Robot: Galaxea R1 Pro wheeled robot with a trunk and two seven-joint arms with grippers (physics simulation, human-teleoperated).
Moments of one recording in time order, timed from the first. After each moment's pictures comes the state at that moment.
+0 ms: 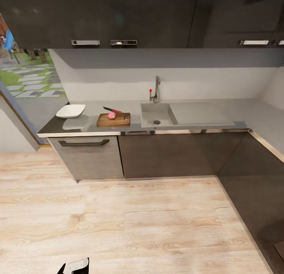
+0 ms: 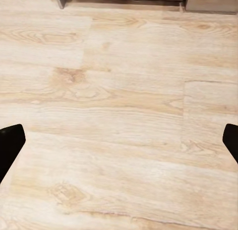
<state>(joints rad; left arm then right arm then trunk) -0.42 0.03 -0.06 0.08 0.20 -0.77 0.09 0.27 -0.03 0.34 -0.52 -0.40 -0.34 -0.13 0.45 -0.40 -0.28</state>
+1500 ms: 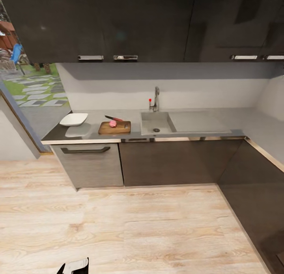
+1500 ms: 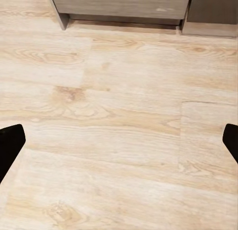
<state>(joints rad) -0.42 0.03 -0.06 0.08 0.20 -0.76 0.09 0.27 -0.04 0.34 -0.62 -0.40 -0.67 -0.14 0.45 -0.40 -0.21</state>
